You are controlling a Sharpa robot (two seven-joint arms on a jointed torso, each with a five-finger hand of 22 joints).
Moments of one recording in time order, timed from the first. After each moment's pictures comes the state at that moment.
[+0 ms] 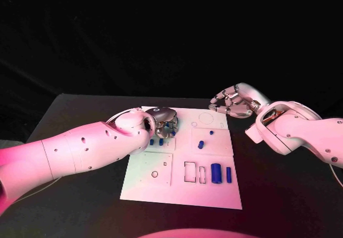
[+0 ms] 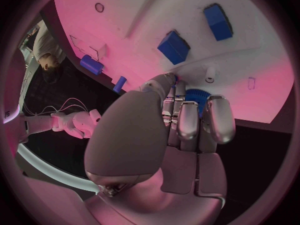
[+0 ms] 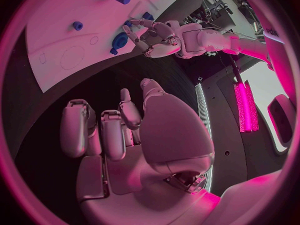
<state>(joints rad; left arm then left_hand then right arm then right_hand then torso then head) 1.20 -0.56 -0.05 1.36 -1.56 -0.14 -0.20 1.57 -0.19 0.40 0.20 0.31 1.12 0.13 0.10 0.25 1.16 0.07 0.21 0.17 1.41 0.00 1.32 1.11 0.08 1.39 0.09 1.34 1.31 1.33 -0.98 -0.13 1.67 -0.95 -0.51 0.00 1.35 -0.09 0.02 0.29 0.47 0.94 0.14 0.25 0.26 1.26 0.05 1.29 1.19 1.46 -0.01 1.47 1.31 0.05 1.42 0.09 1.31 1.31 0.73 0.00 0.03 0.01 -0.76</state>
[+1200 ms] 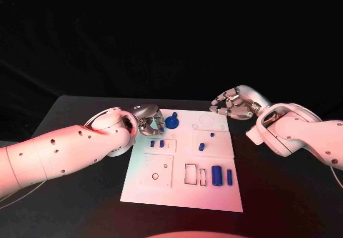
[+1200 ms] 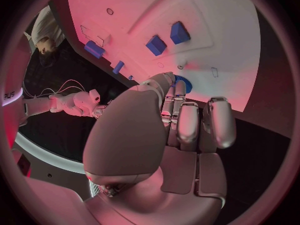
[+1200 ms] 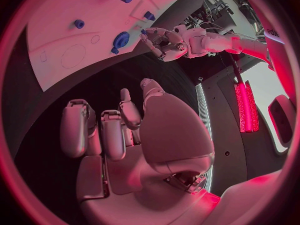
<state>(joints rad) 1.19 -0.73 -0.01 1.47 -1.45 -0.22 -0.20 1.55 -0.21 0.41 0.19 0.31 1.13 0.13 0.09 0.25 1.18 0.07 0.19 0.17 1.42 -0.01 1.33 1.11 0.07 1.40 0.09 1.36 1.31 1.33 -0.98 -0.13 1.67 -0.95 -0.52 0.00 1.35 -0.09 0.02 0.29 0.47 0.94 0.14 0.25 0.26 1.26 0.05 1.29 1.19 1.46 -0.01 1.47 1.31 0.05 1.42 0.09 1.31 1.31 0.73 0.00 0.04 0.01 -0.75</state>
